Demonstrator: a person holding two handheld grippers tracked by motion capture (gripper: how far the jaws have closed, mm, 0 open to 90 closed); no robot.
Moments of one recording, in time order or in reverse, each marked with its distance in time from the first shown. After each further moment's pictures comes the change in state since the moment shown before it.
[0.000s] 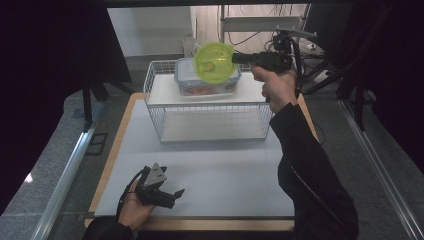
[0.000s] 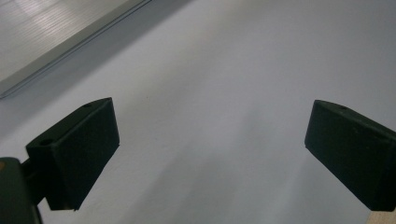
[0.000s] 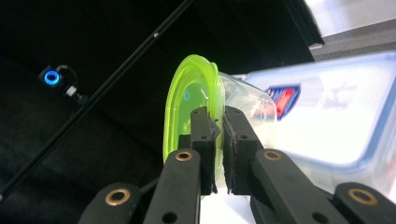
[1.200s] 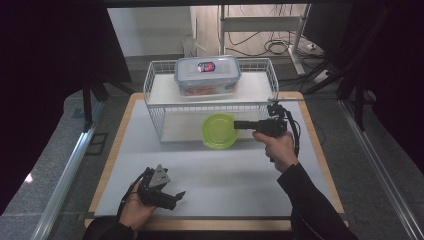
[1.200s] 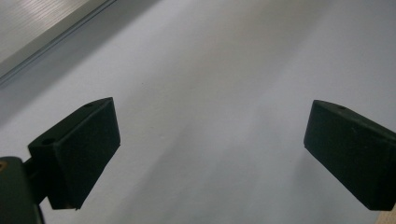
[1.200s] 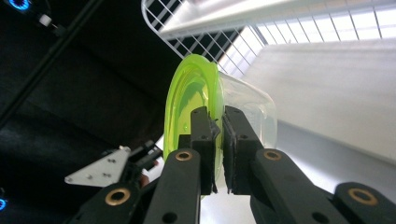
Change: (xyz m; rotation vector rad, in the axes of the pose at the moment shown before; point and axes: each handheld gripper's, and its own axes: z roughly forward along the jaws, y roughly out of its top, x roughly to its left) left arm -0.004 -0.001 0.007 0.066 0.015 0.029; right arm -0.063 -0.145 -0.012 0.191 0.006 0.027
